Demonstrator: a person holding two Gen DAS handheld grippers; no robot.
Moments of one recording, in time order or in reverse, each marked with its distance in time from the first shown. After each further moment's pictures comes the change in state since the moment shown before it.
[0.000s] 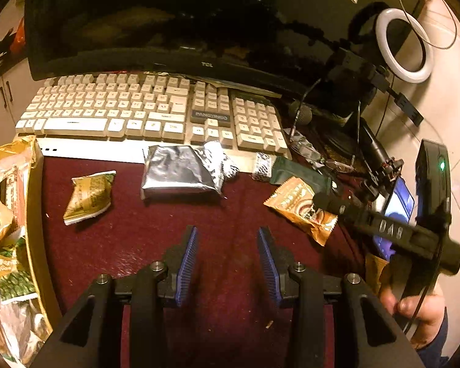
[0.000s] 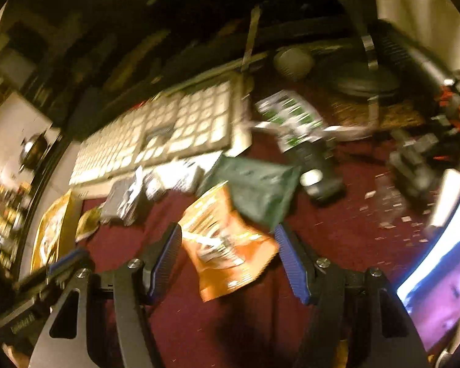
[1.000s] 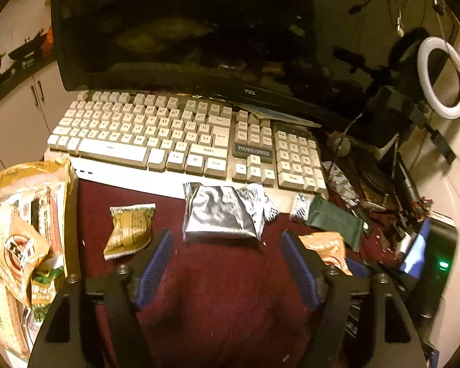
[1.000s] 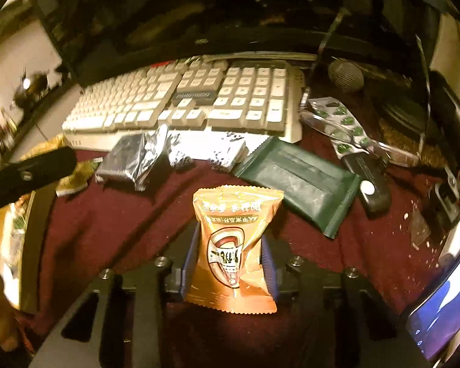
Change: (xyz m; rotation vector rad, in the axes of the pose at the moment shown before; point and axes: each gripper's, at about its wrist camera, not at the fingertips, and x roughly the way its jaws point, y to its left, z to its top) left arm 0.002 0.012 0.035 -0.066 -0.049 0.170; right arm 0.014 0.034 -0.007 -0.160 -0.042 -0.133
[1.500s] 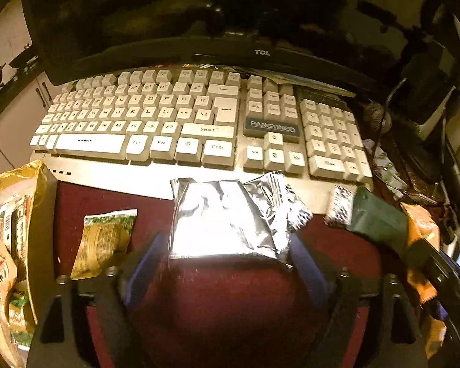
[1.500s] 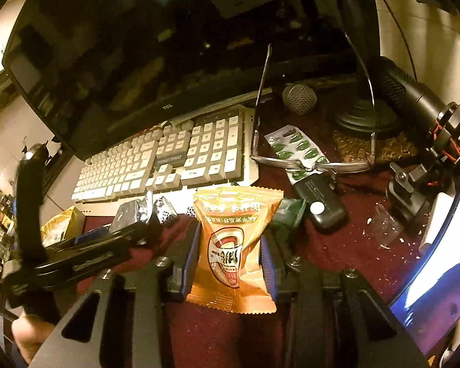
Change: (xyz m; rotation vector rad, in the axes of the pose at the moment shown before) left arm 0.073 -0.015 0.005 0.044 0.084 0.141; right arm -0.029 -0.035 0.009 0.190 -0.140 0.072
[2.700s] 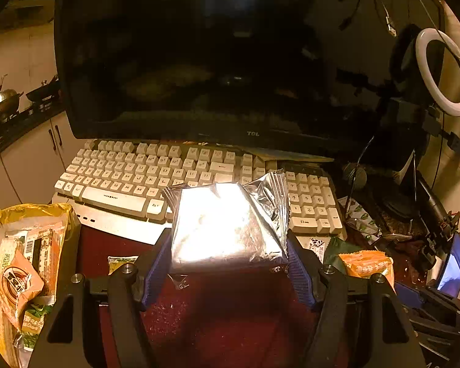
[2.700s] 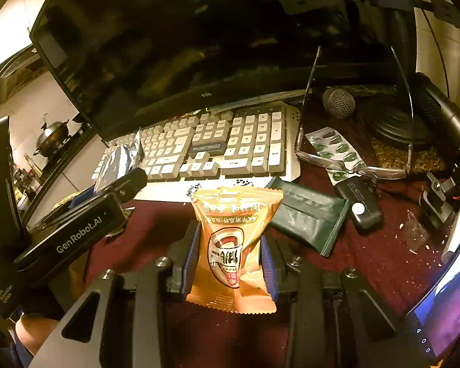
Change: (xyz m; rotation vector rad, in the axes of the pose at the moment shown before) left arm -0.071 0.007 -0.015 -0.004 -0.338 -0.029; right arm 0.000 0.027 -0.005 -0.115 0.011 0.072
